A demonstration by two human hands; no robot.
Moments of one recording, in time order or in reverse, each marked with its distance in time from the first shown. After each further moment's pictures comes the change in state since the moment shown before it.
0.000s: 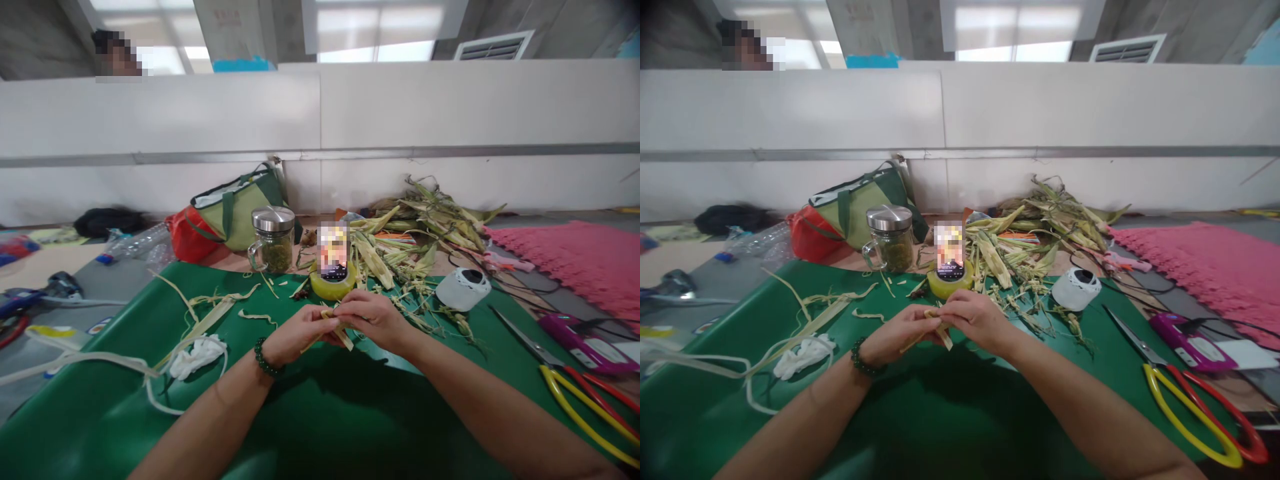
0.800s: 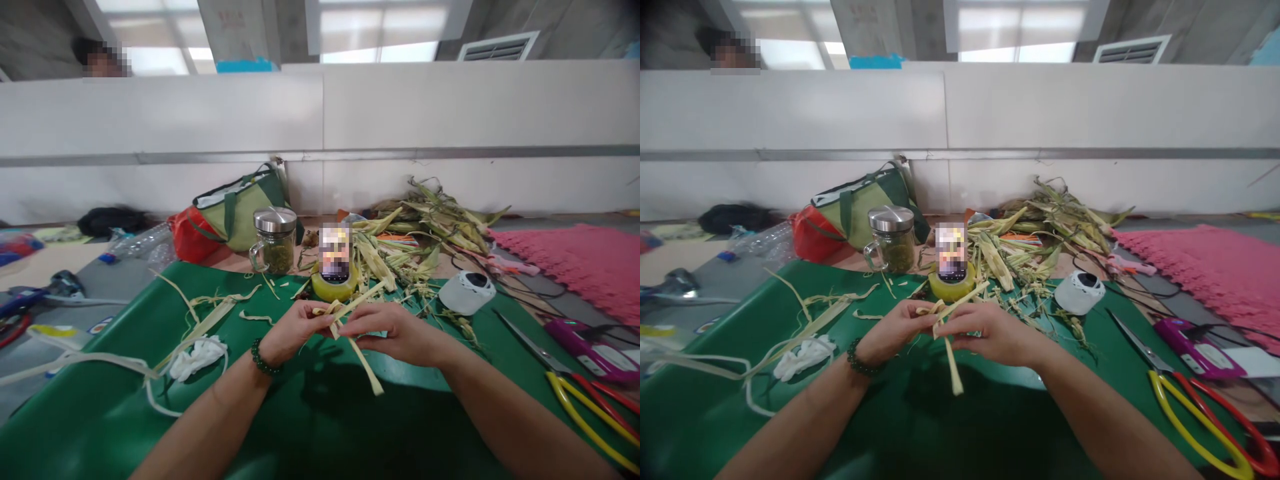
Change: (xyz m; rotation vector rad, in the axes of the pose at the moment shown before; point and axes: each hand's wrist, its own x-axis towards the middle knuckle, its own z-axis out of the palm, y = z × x) left_hand 0.000 0.005 -0.005 0.128 0.118 0.082; right_hand 0.002 -0.024 -0.040 0.288 -0.297 0.021
